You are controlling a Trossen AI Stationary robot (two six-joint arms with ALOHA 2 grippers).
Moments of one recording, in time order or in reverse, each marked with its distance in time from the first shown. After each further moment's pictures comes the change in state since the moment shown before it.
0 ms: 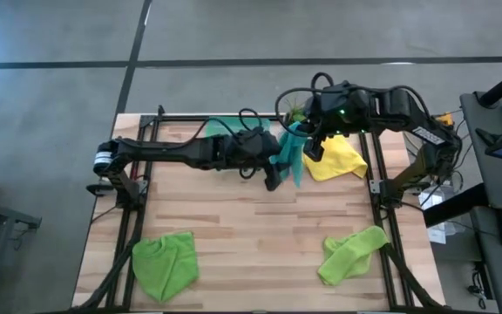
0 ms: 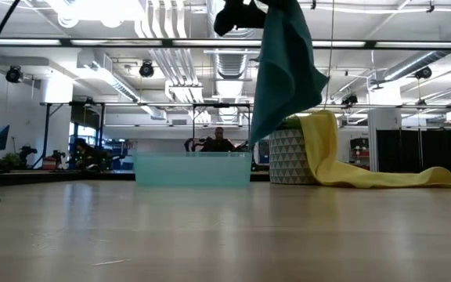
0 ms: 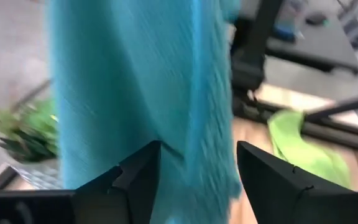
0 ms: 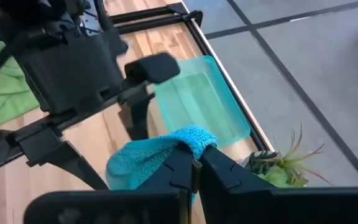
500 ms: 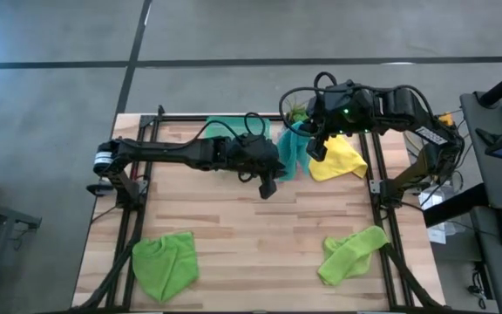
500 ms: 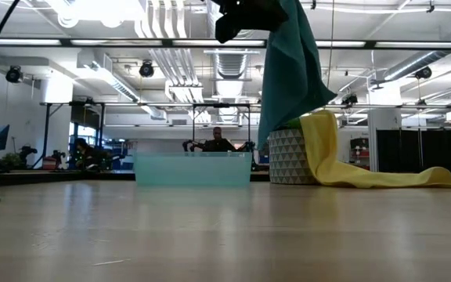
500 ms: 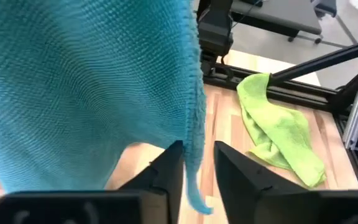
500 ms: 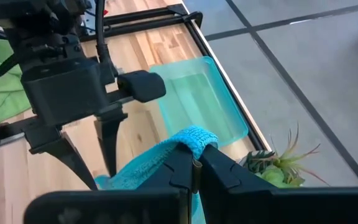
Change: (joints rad) left arm 0.000 0.006 -0.016 -0.063 0.154 0.004; right arm -0.002 -0.014 -0.003 -0.006 -0.001 -0.013
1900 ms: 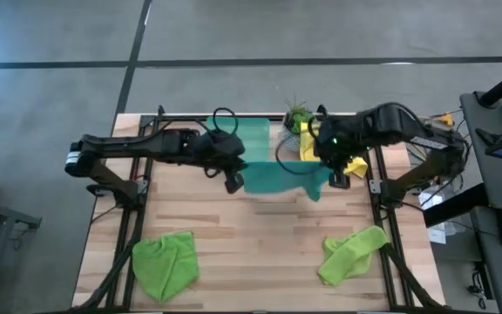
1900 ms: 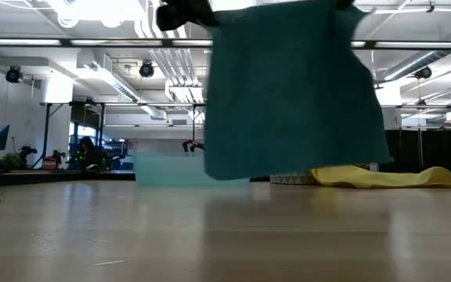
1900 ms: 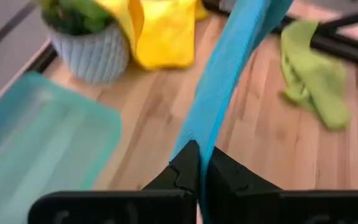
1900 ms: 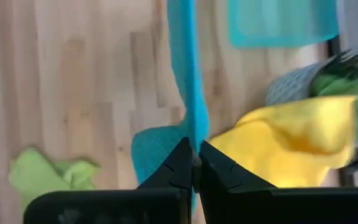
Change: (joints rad) left arm -0.007 -0.258 -0.073 -0.451 -0.116 -0.124; right arm 0.056 -0.119 -0.337 -0.221 -0.214 -0.099
